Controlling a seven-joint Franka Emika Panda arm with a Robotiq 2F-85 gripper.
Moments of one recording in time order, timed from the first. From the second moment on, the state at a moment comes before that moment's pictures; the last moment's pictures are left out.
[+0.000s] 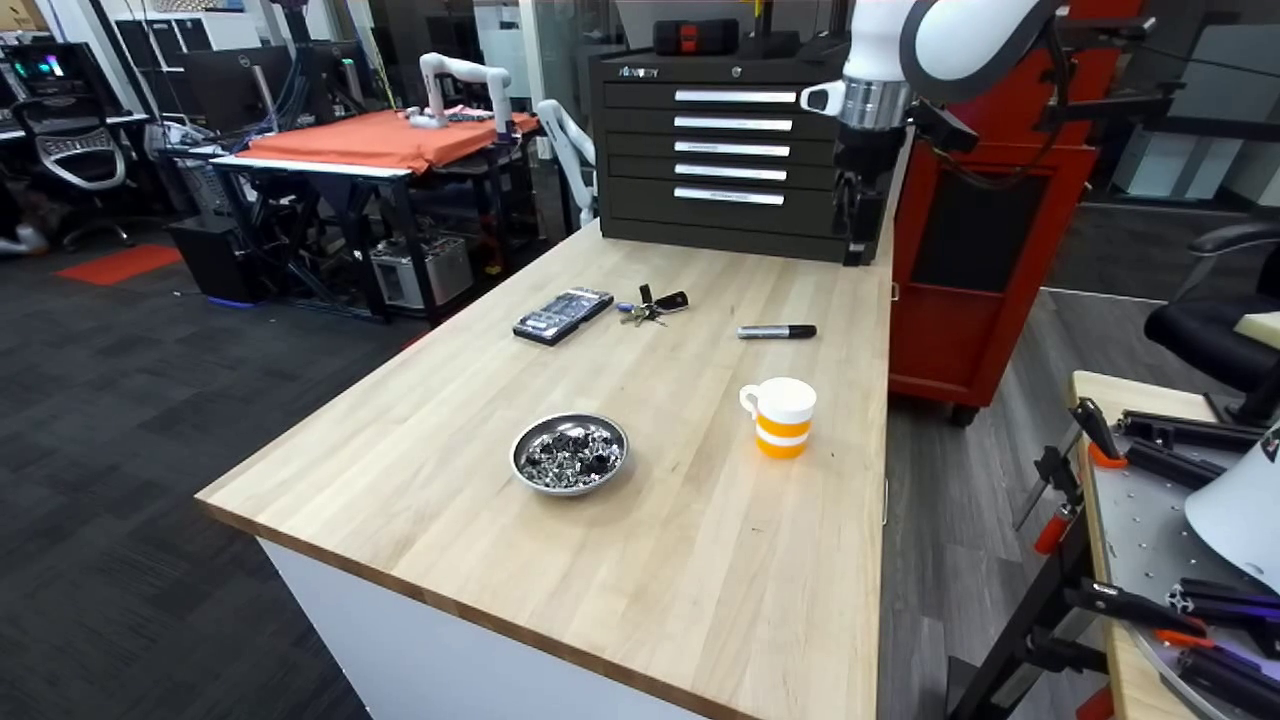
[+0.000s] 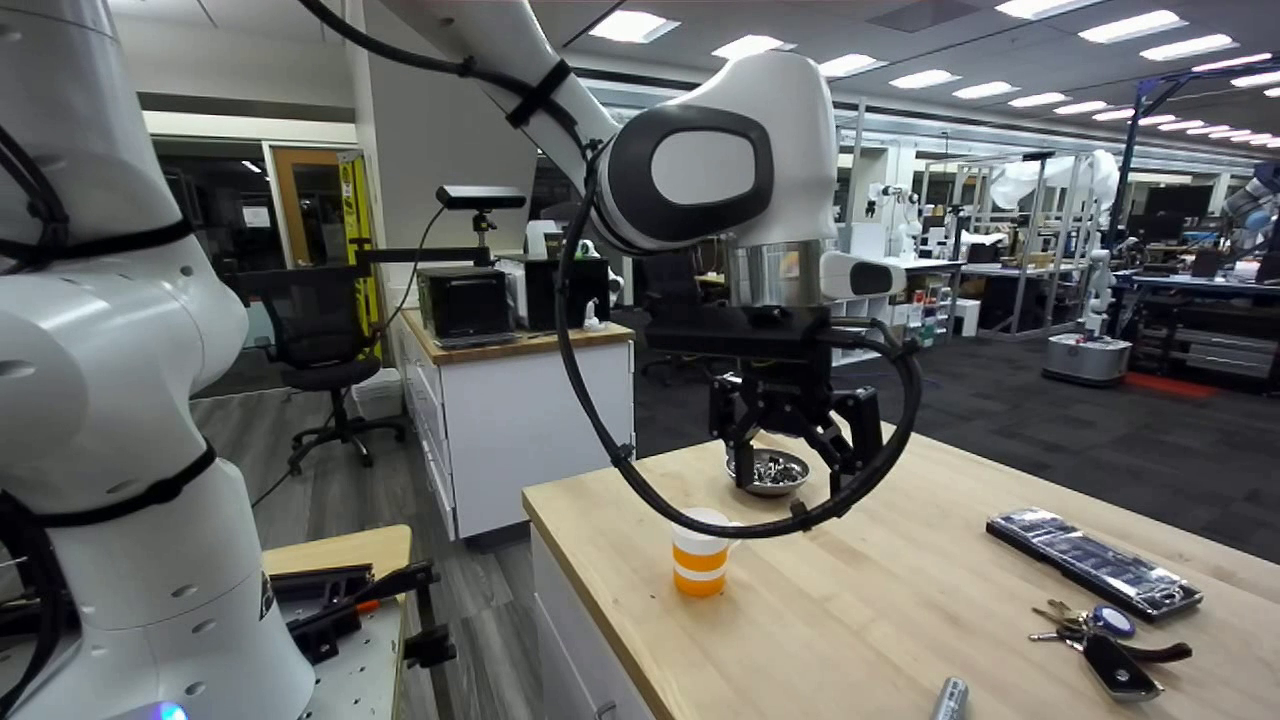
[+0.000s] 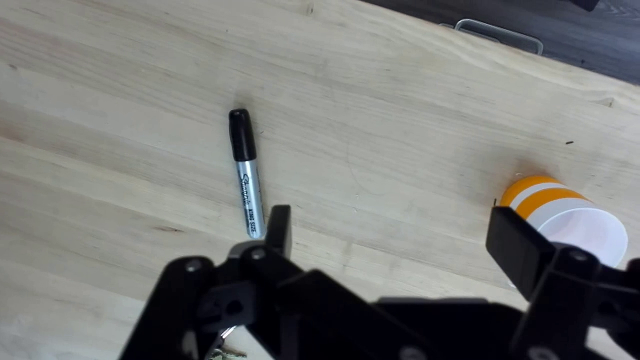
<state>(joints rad) -0.08 -0.05 -0.18 -2.40 -0.15 2.43 -0.56</state>
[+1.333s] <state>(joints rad) -0.14 0.01 -0.19 -2.40 -0.13 2.63 -0.73</state>
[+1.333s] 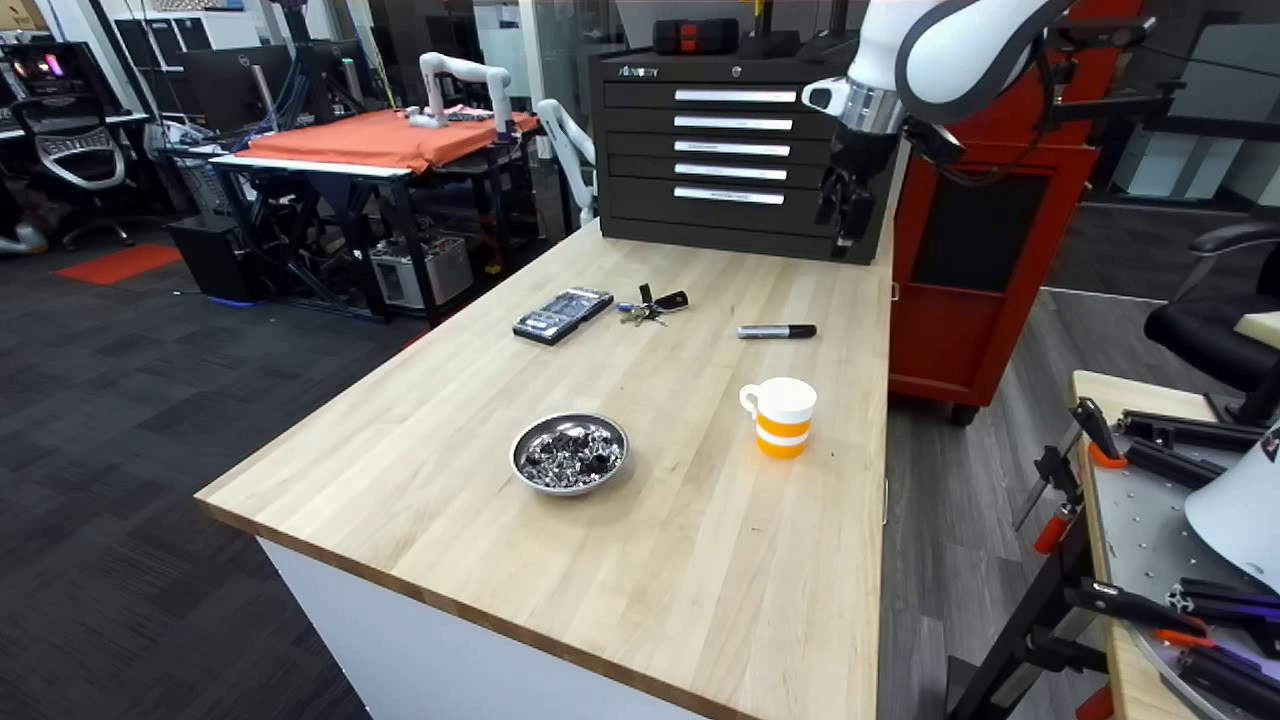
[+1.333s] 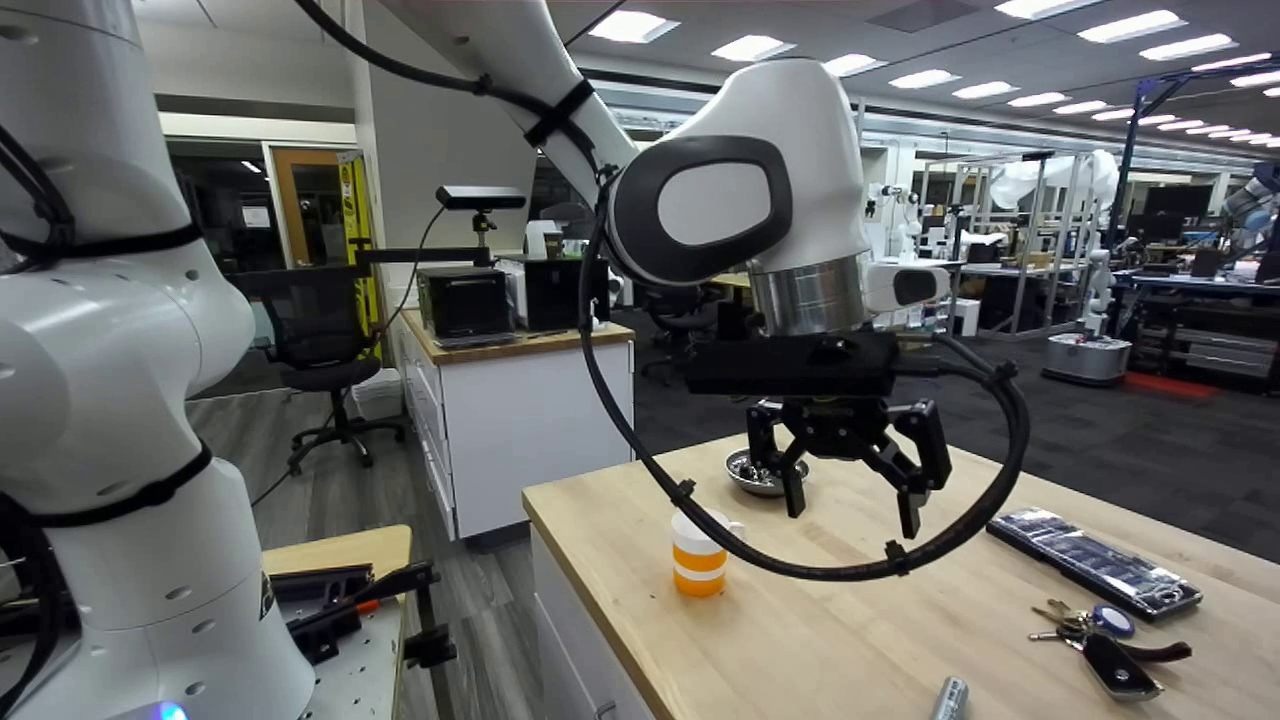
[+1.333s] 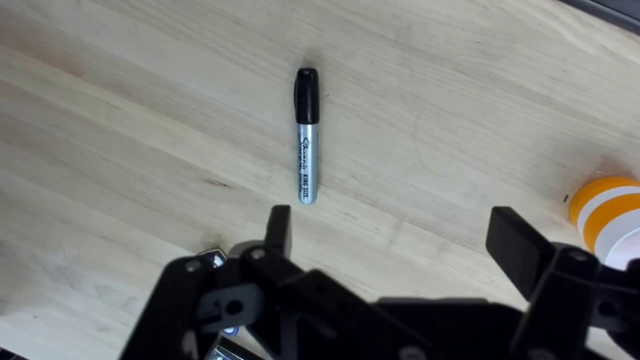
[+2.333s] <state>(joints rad) -0.24 0.26 -0.16 -2.24 -0.02 2.72 -0.92</state>
